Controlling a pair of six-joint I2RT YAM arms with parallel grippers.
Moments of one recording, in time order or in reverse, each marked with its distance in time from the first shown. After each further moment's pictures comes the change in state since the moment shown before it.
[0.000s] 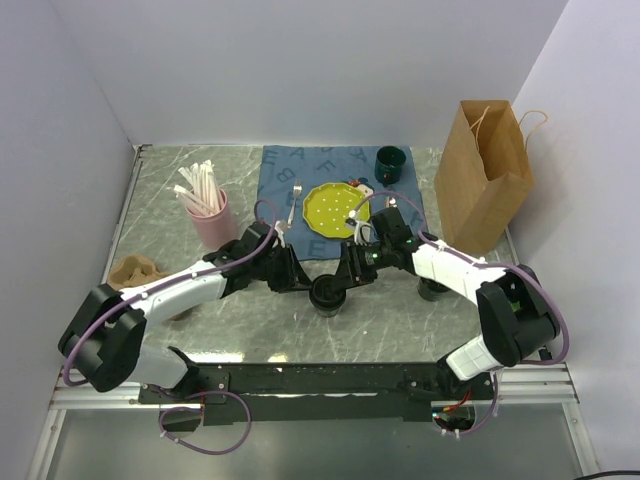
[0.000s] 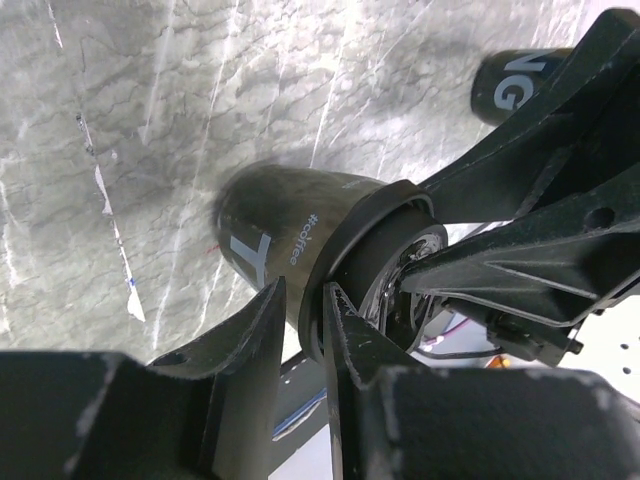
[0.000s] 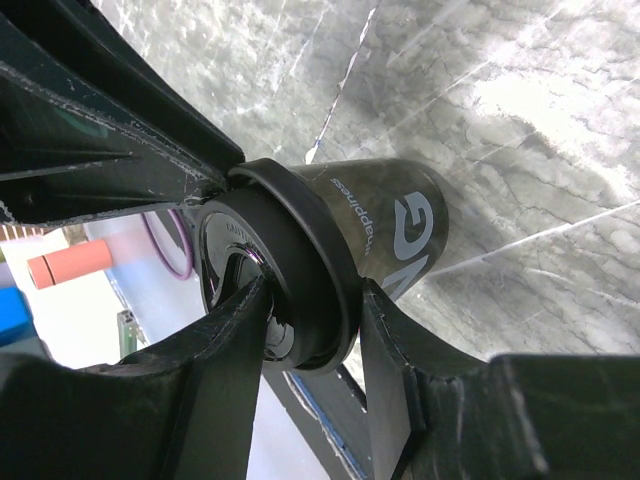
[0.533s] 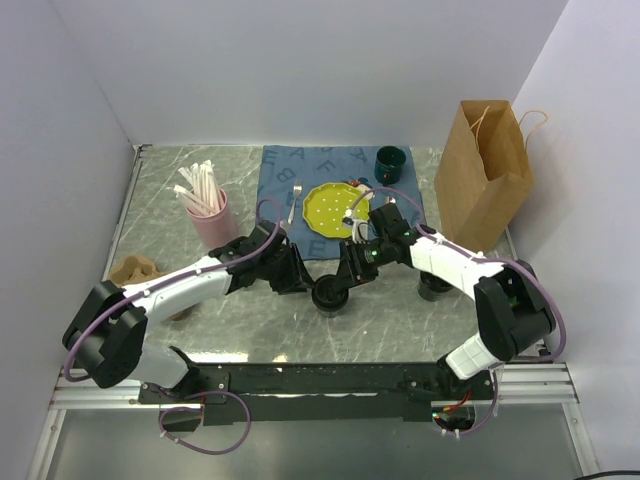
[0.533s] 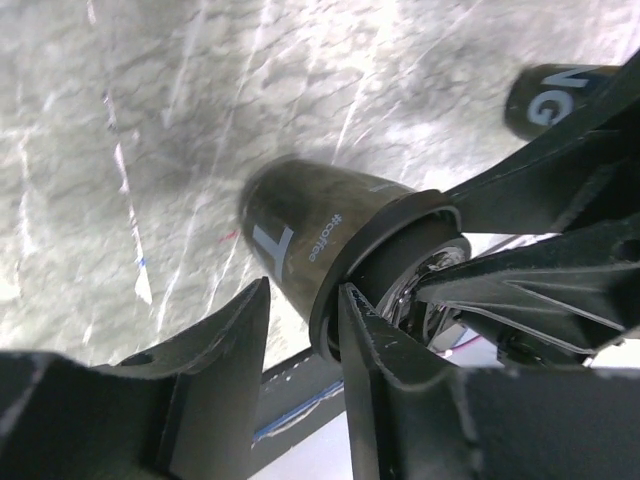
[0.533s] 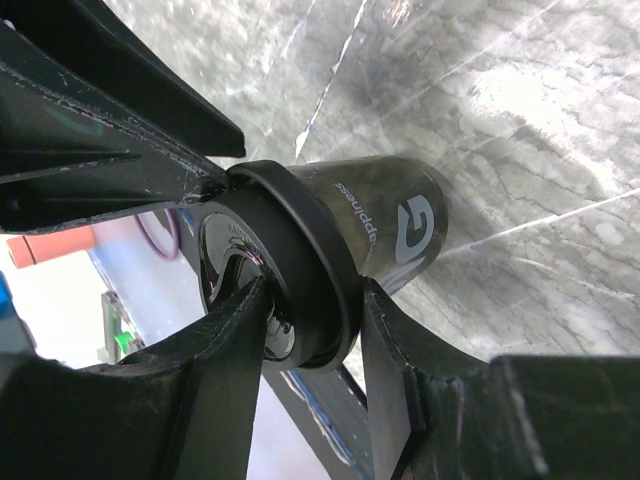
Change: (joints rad) left arm -0.038 0.008 0.066 -0.096 -0.077 -0.047; right arm -0.008 0.005 0.064 -0.108 -0.008 -0.094
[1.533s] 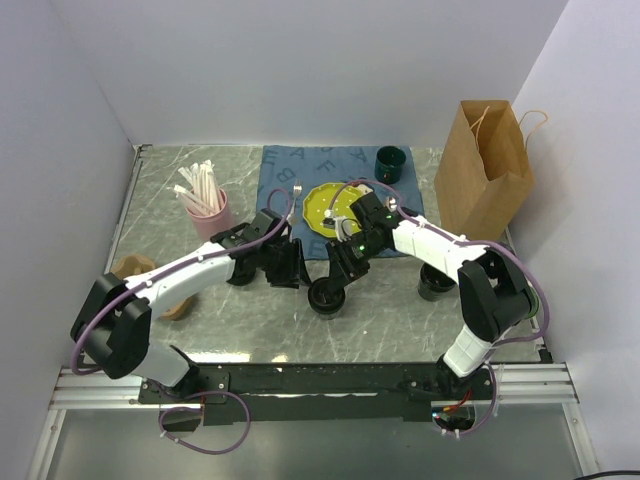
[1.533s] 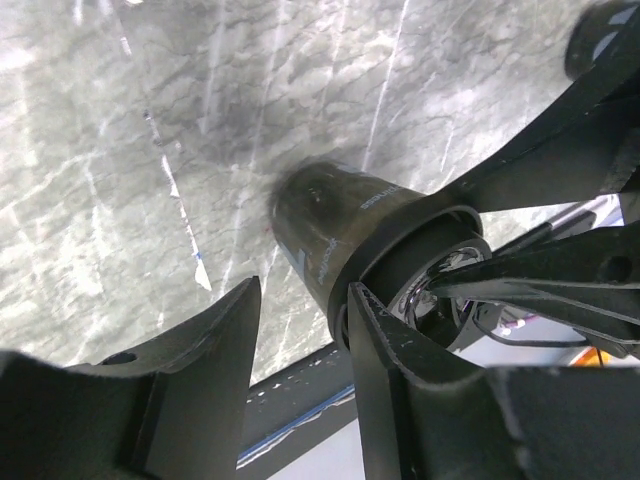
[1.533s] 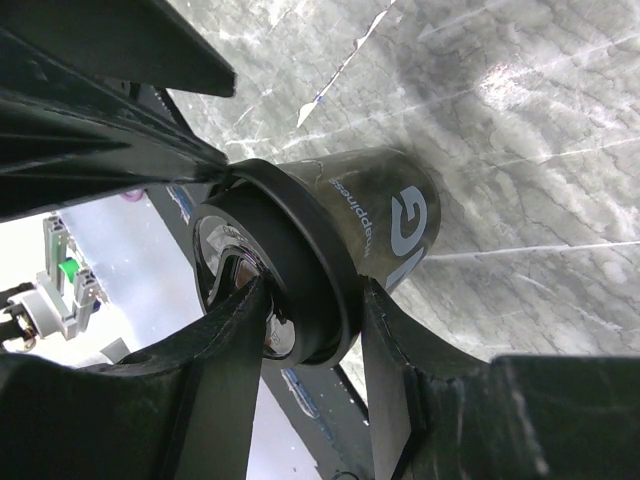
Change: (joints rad) left arm 0.035 0.042 0.150 -0.215 0.011 0.247; right arm 0.059 0.140 0.220 -0.258 0.006 -0.238
